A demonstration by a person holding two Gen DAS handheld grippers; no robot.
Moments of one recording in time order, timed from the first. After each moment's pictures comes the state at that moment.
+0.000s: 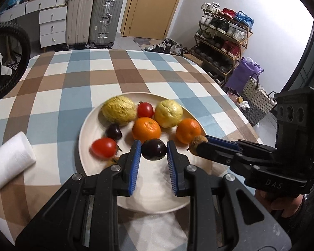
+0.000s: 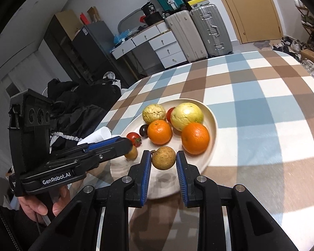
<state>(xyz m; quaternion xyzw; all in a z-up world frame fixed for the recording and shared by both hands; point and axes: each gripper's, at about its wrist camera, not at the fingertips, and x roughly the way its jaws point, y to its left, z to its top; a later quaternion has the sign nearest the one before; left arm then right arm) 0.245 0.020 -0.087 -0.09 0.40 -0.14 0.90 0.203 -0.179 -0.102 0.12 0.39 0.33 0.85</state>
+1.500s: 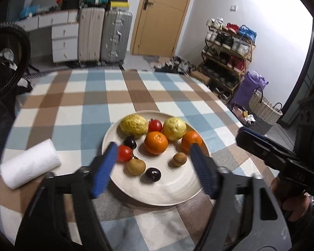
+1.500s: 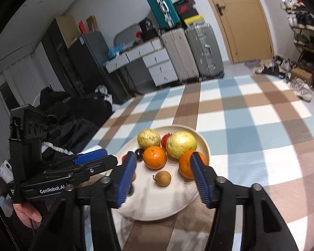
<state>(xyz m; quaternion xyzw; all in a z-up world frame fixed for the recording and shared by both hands) 0.201 0.029 -0.048 -0.08 0.33 -0.09 0.94 0.196 -0.180 -0.072 0.11 0.33 0.28 0.90</state>
